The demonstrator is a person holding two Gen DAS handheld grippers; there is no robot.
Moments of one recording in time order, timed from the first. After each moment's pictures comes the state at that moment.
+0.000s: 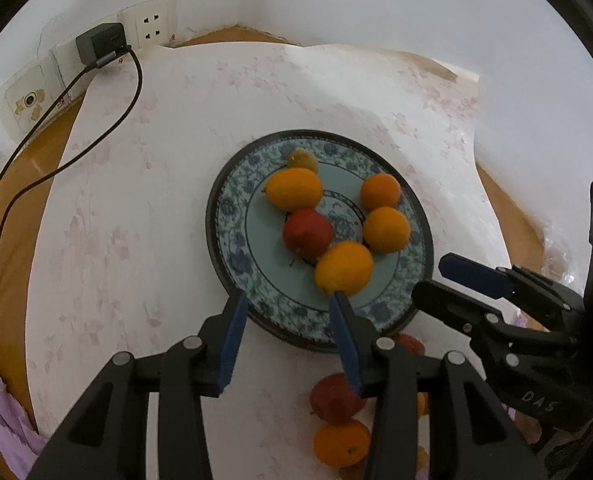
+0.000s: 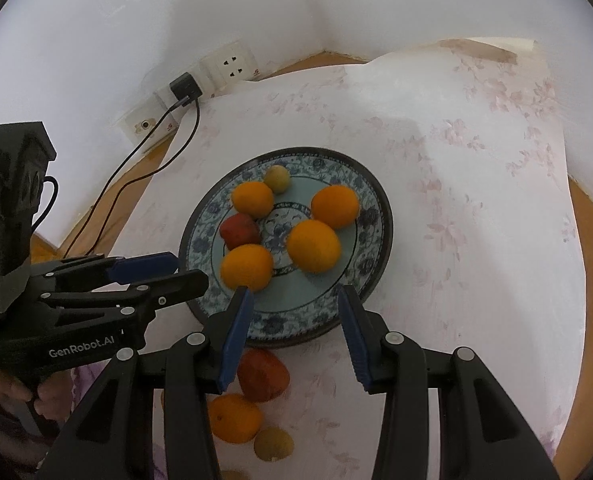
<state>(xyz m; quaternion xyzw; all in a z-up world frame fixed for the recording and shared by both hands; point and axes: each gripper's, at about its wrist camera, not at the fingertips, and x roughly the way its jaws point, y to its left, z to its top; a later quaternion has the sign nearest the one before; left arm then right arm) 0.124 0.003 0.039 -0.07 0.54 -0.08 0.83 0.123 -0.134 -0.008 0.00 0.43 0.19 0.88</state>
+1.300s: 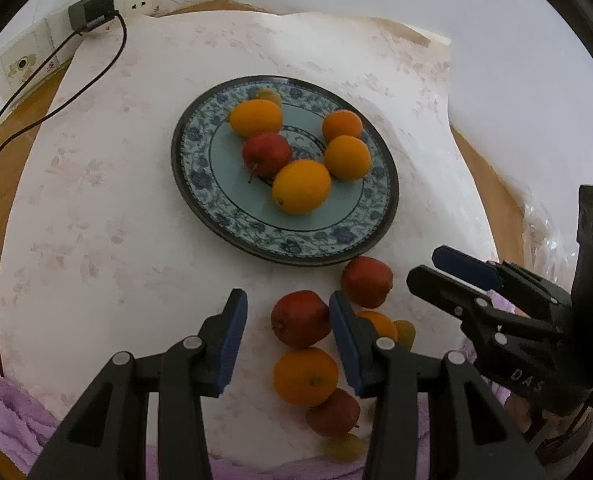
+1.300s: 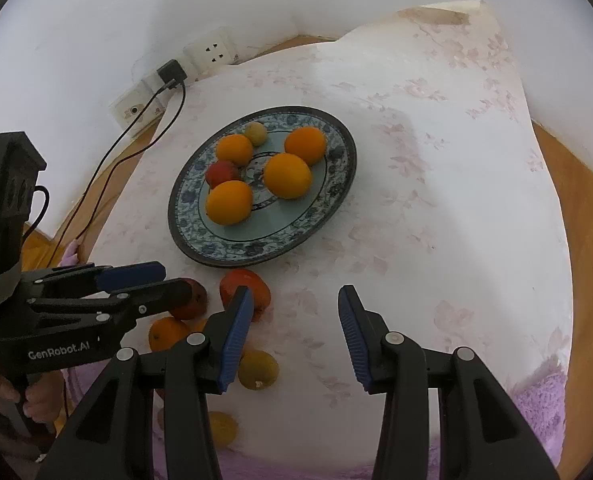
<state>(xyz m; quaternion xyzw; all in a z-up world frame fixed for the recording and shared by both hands) 0.085 -0.015 0.033 -0.08 0.57 -0.11 0.81 0.087 -0.162 -0.020 0.01 0.45 0.16 0.88</state>
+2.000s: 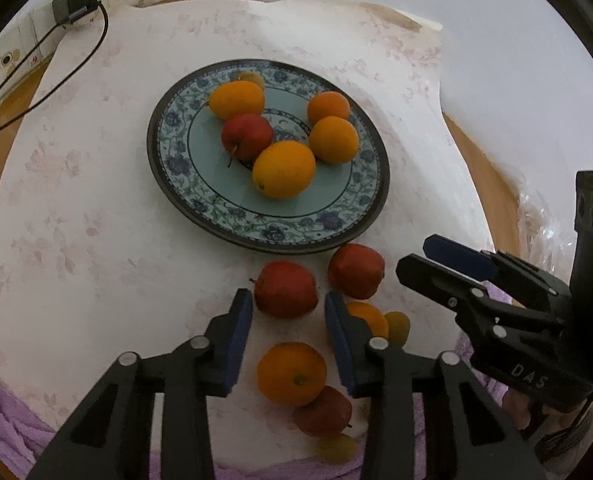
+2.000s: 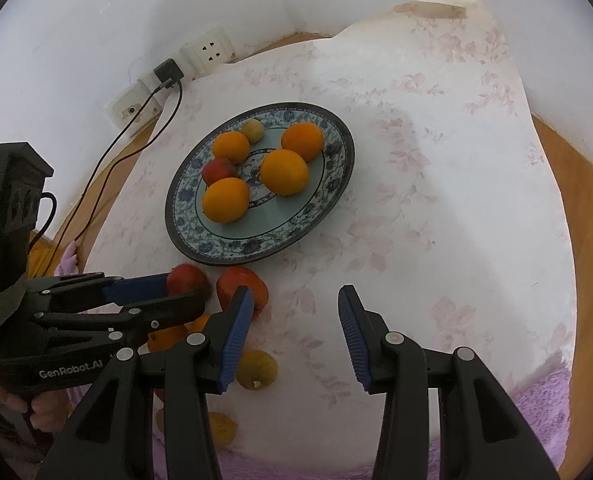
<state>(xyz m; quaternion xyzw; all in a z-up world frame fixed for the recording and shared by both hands) 0.085 -0.023 0.021 -0.09 0.59 -0.13 0.80 0.087 -0.163 -0.023 0.02 0.46 0.16 0.88</state>
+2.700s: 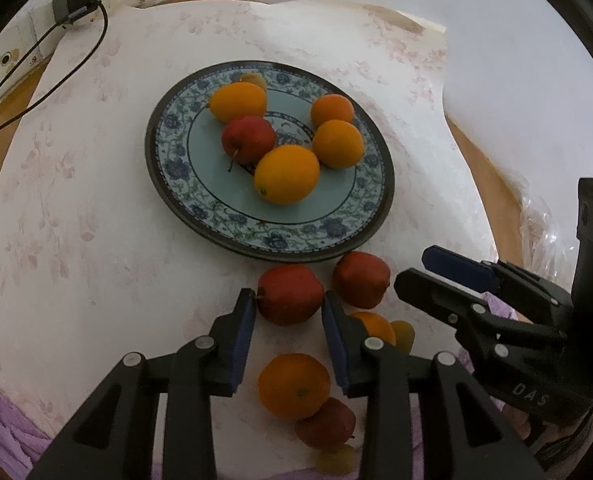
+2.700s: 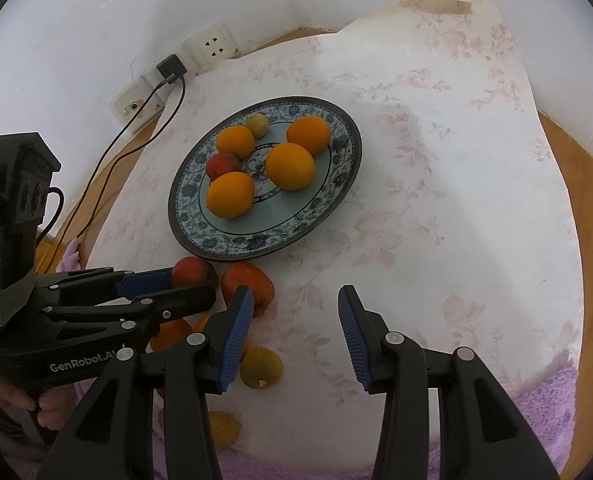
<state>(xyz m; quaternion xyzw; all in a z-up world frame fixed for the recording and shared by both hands) 0.092 -0.021 0.017 -0.09 0.58 -0.12 0.80 0.089 -0.157 -0.027 0.02 0.46 0.17 0.87</state>
